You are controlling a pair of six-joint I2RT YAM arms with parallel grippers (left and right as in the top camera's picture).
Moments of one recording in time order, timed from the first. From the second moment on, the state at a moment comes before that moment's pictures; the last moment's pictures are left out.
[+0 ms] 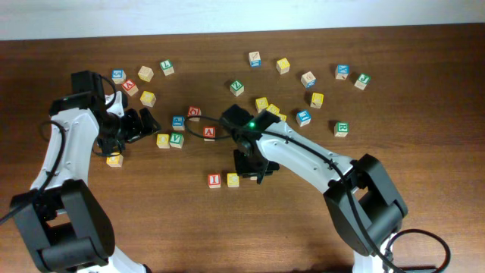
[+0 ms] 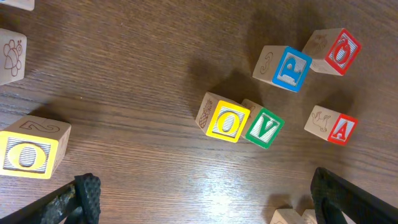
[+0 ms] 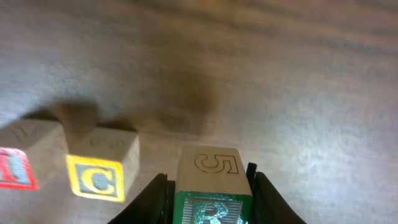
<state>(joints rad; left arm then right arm) 0.20 1.82 1.39 -0.96 0.26 -0.15 0.69 1.99 1.47 -1.00 -0.03 0.58</state>
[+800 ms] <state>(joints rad) 0.20 1.82 1.39 -0.96 0.26 -0.15 0.74 2.04 1.47 -0.97 0.06 0.63</state>
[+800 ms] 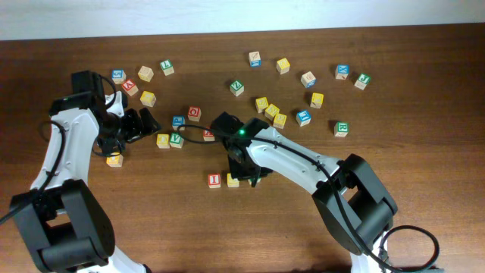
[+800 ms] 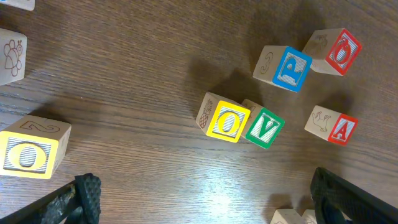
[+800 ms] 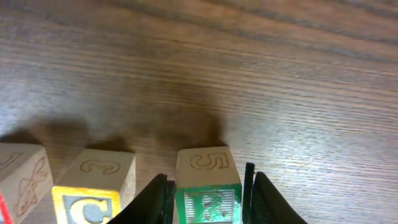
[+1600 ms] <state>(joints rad) 0.22 1.82 1.39 -1.03 0.06 -0.32 0.73 2.08 1.76 -0.78 0.04 0.53</state>
